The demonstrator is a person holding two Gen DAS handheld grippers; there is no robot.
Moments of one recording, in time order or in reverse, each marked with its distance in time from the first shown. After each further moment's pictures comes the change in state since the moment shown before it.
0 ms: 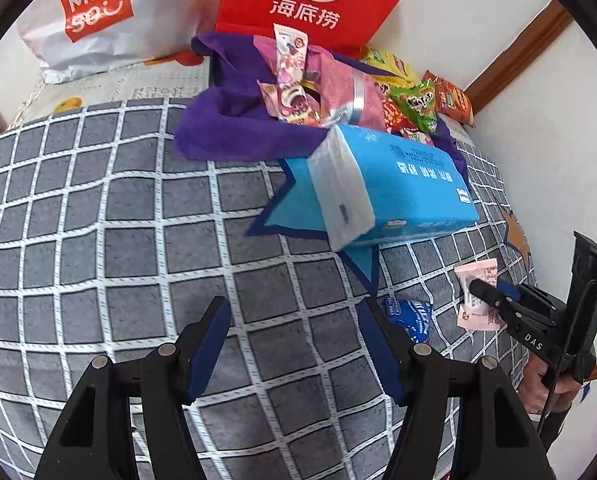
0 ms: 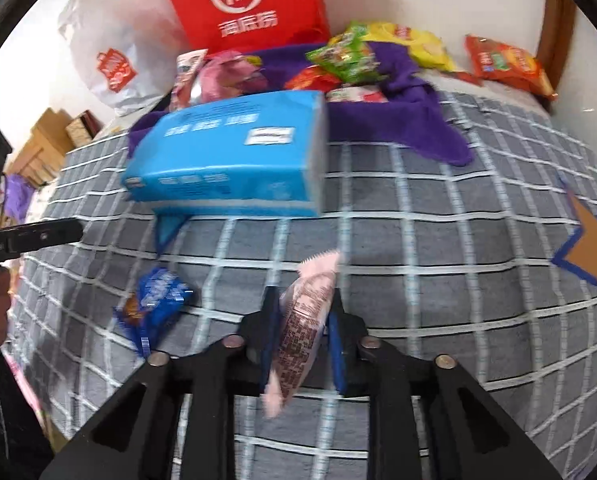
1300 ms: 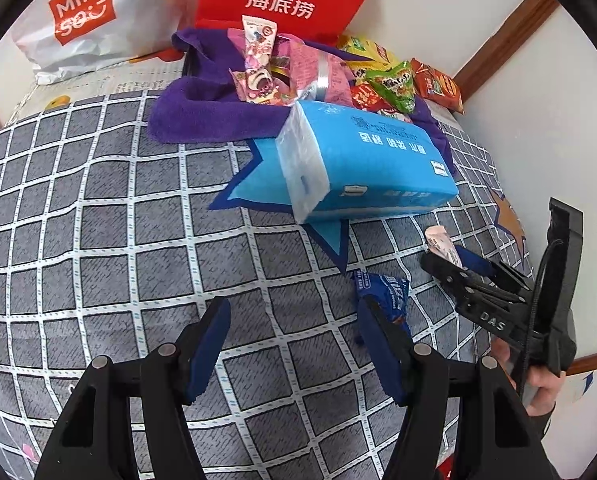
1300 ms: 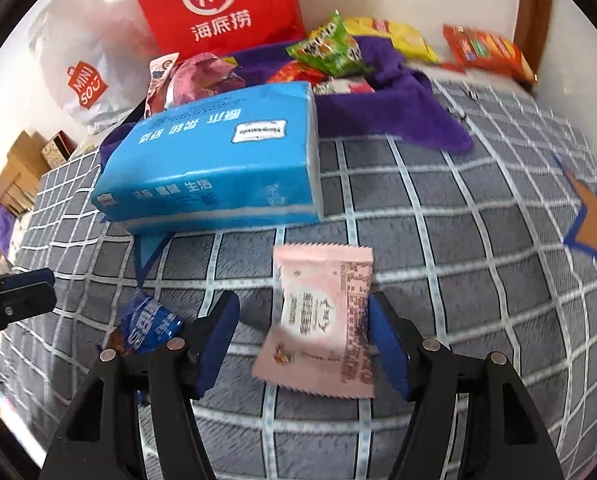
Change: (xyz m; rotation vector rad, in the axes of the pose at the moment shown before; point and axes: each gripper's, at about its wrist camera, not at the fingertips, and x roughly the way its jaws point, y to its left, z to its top) left arm 0.001 -0.025 -0.018 0.032 0.008 -0.001; right arm 0.024 0.017 0.000 0.079 -0.032 -0.059
